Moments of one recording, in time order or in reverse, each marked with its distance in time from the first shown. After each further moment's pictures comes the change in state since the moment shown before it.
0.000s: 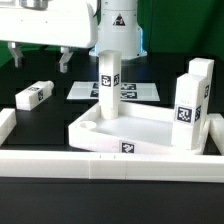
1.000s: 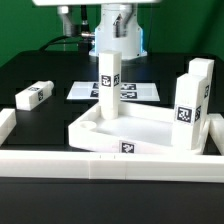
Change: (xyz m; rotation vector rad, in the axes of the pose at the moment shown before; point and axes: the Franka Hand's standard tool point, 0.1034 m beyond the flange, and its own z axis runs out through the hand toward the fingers) arm 0.026 -0.088 -0.065 0.071 -0.008 0.076
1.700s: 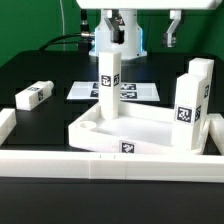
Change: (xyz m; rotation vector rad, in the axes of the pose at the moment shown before) arm 0.020 -0.109 0.007 -0.023 0.024 0.135
